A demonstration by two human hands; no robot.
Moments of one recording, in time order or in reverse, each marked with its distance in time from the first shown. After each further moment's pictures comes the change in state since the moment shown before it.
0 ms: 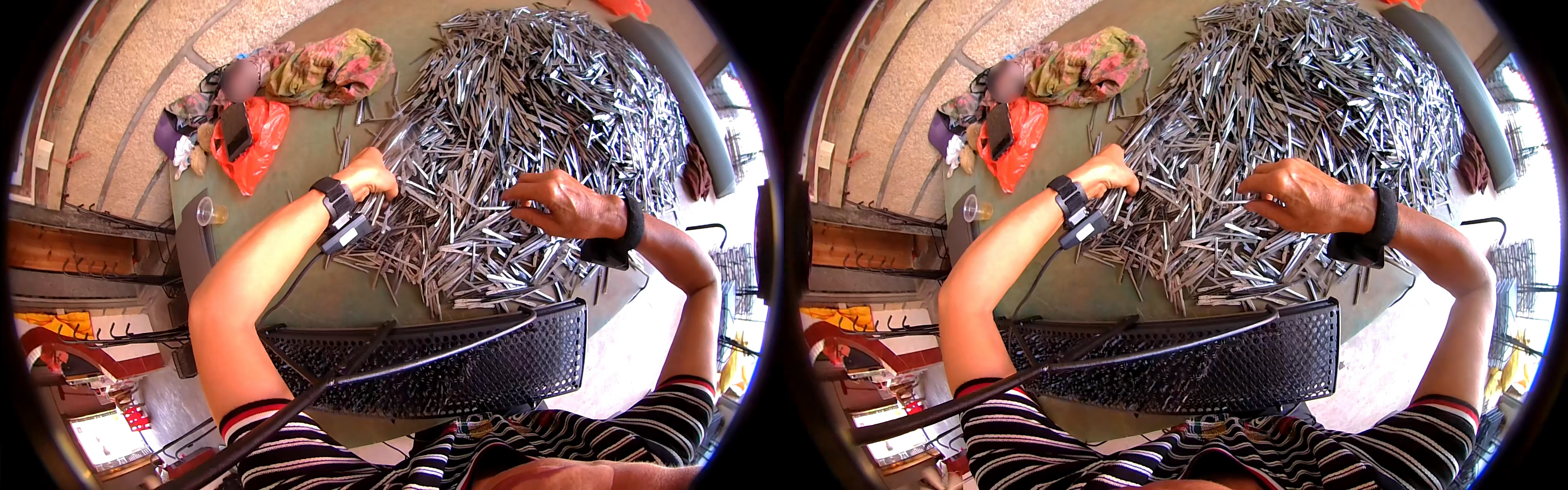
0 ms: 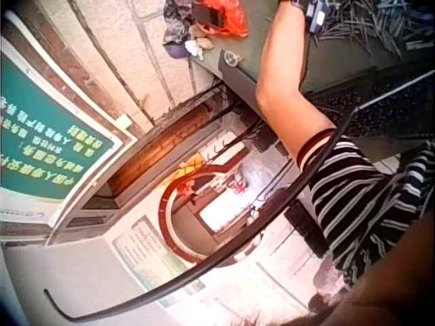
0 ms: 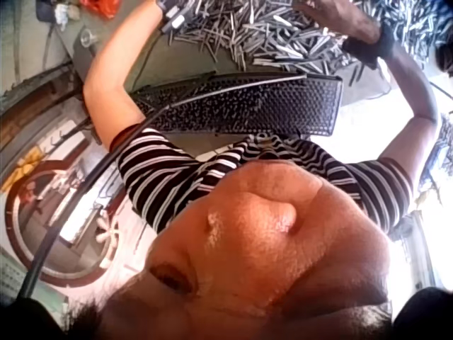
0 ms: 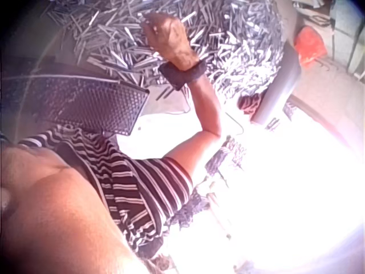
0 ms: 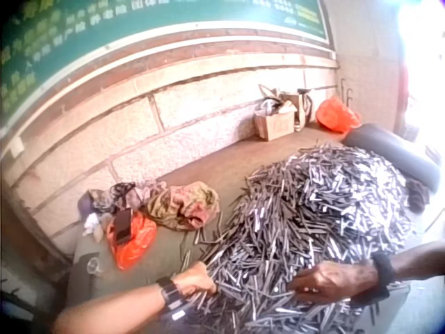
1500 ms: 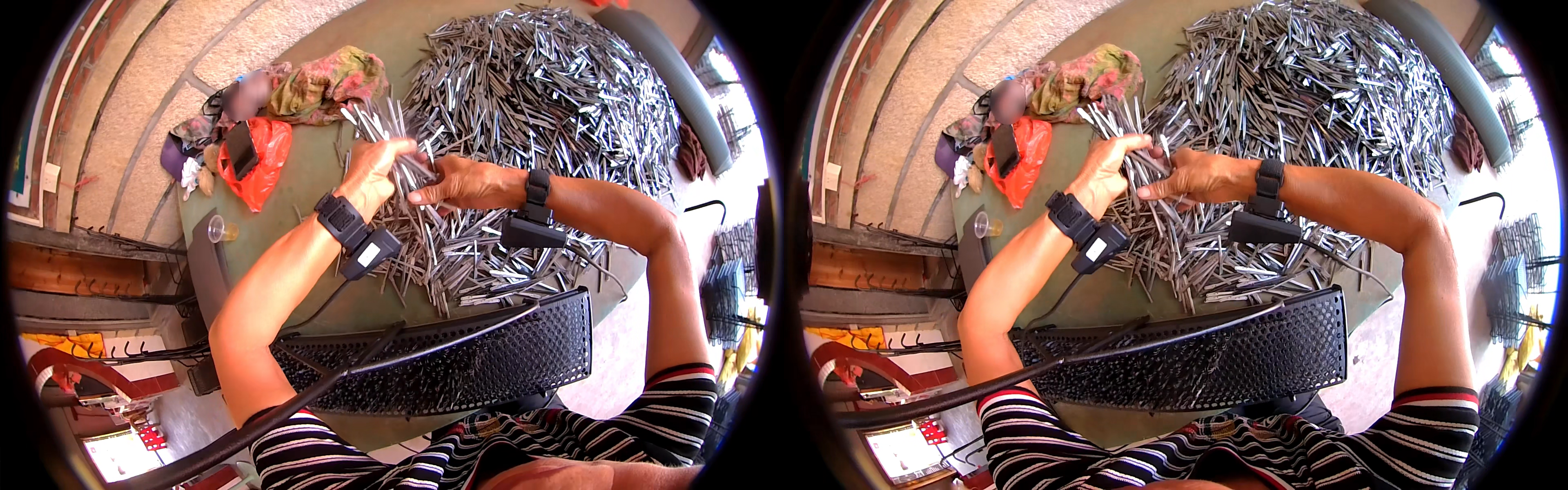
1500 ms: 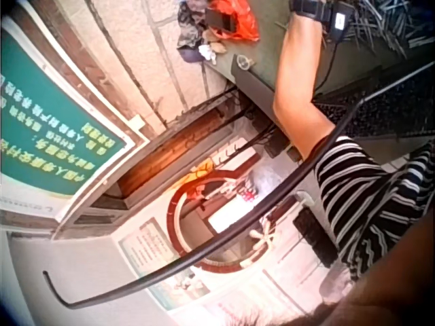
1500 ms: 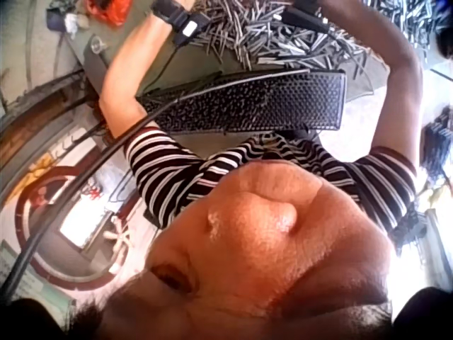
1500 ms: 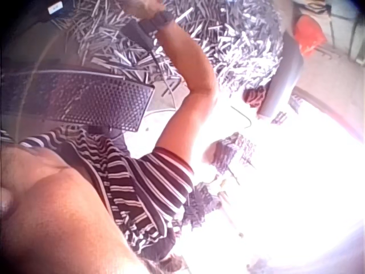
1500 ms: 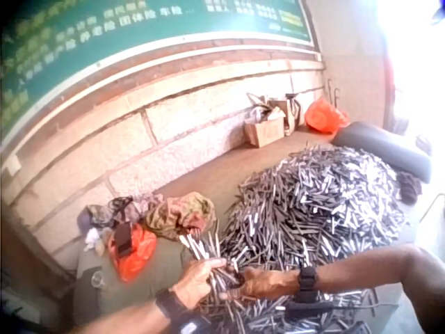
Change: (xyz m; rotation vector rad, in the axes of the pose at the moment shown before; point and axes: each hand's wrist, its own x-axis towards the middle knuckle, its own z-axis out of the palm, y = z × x) left_hand -0.023 0.024 0.003 -1.352 -0.073 0.248; right_hand 0.103 0.000 0.050 1.121 -0.093 0.477
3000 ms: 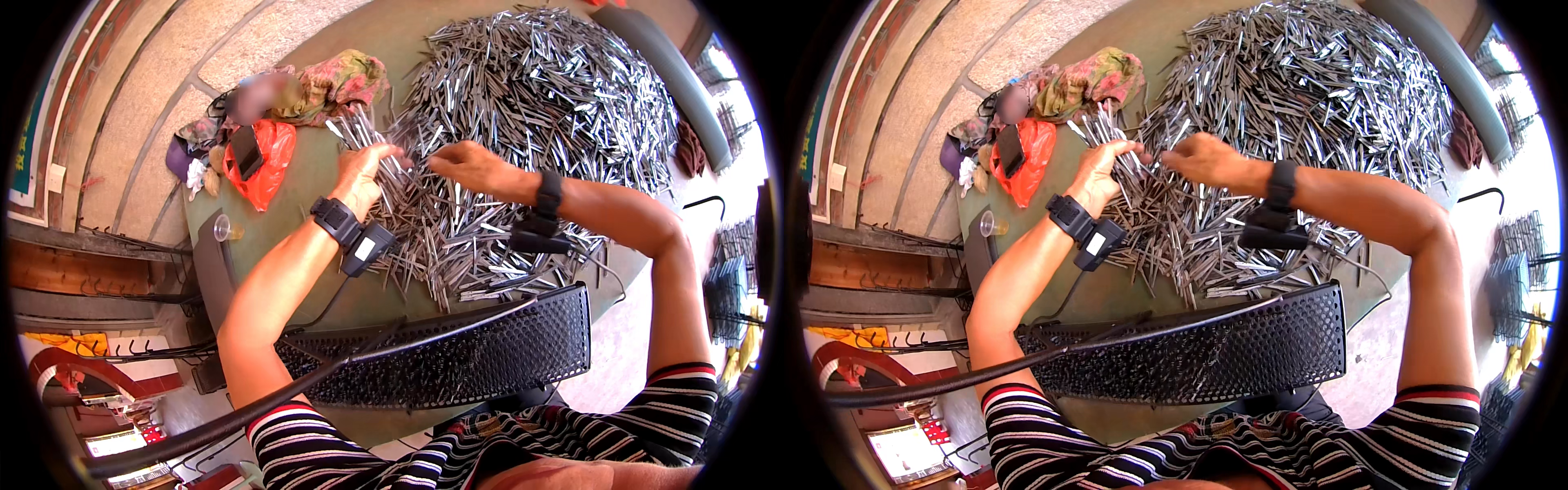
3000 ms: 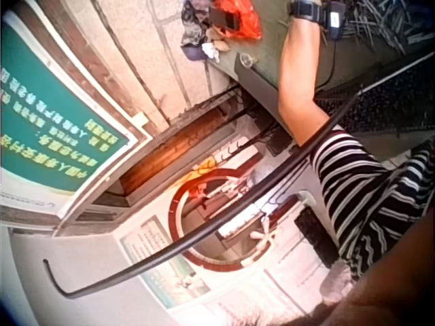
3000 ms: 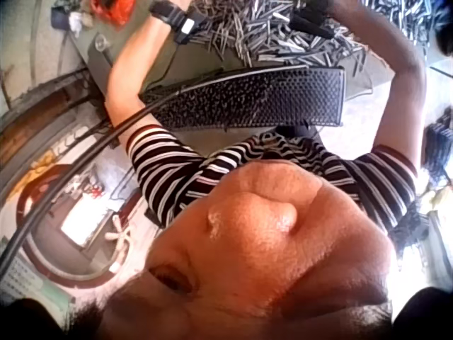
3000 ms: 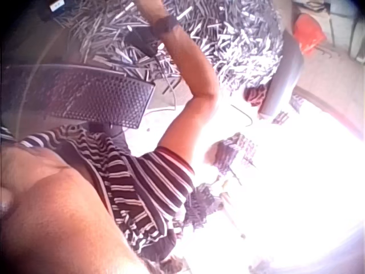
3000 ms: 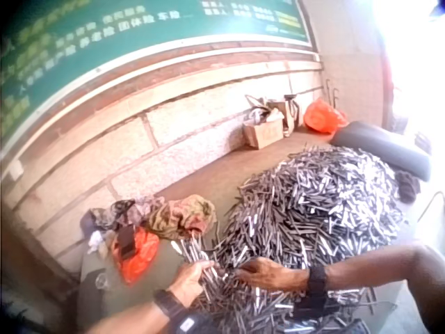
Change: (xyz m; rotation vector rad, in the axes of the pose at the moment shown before) left_hand -0.002 -0.002 -0.024 -0.009 0.094 0.020; right_hand -0.016 -0.006 -0.008 -0.648 0.434 -0.128
